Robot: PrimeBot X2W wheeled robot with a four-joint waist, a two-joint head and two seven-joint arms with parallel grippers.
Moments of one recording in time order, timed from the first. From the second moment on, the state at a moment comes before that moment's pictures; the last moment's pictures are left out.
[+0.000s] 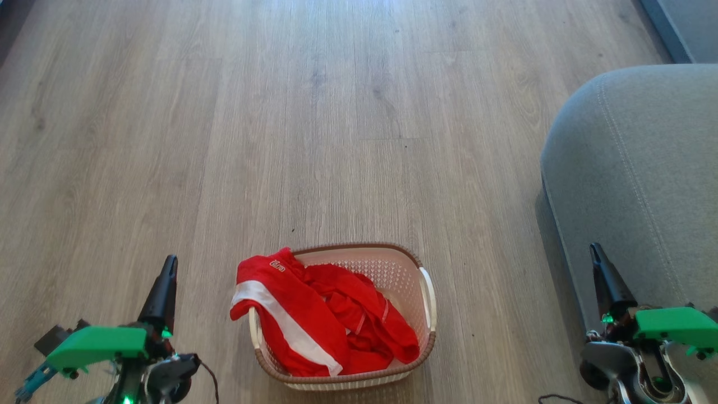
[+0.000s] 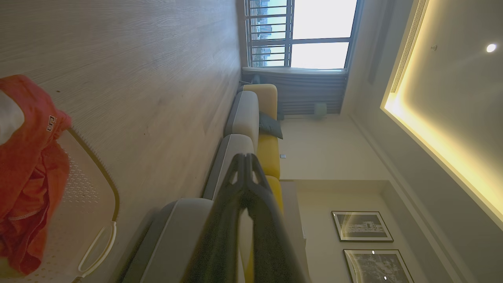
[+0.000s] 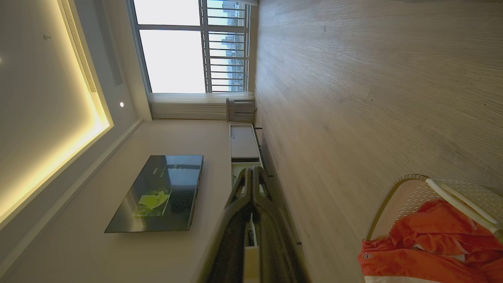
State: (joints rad) left arm -0.06 0.04 0.08 0.28 -1.60 -0.12 0.11; right arm -0.05 -0.05 -0.13 0.28 1.60 0.13 0.11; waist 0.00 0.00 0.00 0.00
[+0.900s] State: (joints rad) left arm -0.01 0.04 0.06 0.32 -1.60 -0.12 0.07; right arm -0.01 -0.04 -0.10 0.34 1.56 0.13 0.08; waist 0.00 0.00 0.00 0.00
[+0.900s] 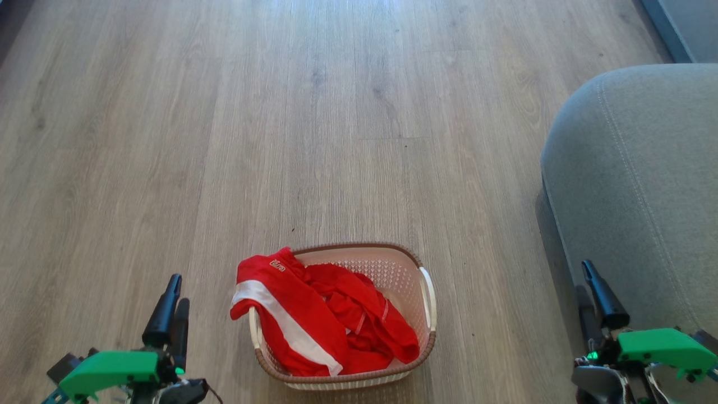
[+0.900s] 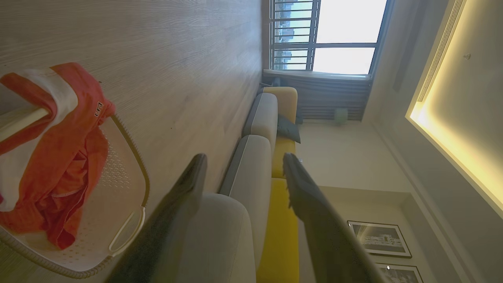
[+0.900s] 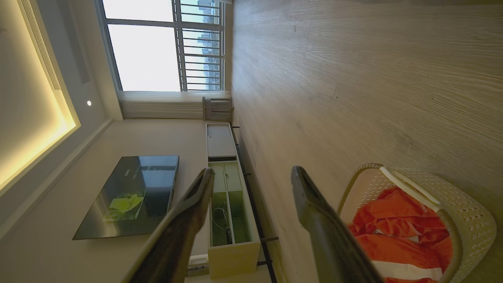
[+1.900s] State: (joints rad) left arm -0.02 0.04 0.03 0.27 -1.22 -0.08 -0.01; right arm -0.03 -0.07 -0.05 0.29 1.06 0.13 -0.01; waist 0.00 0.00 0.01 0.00
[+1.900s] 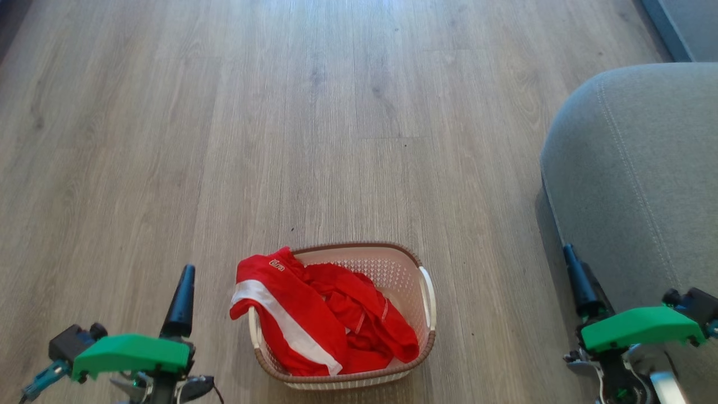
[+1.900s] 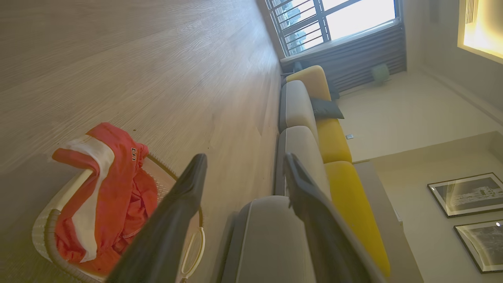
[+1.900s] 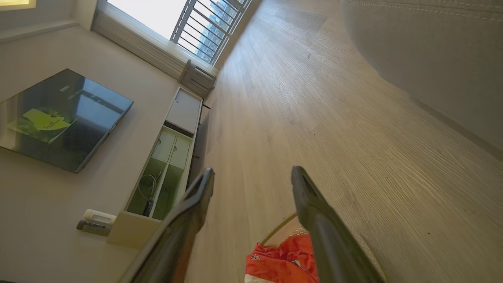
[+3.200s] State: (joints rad) left arm -0.02 0.04 0.00 0.21 -0.79 -0.05 -0.12; right arm -0.05 -0.11 0.07 0.31 0.58 0.13 -0.12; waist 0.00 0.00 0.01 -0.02
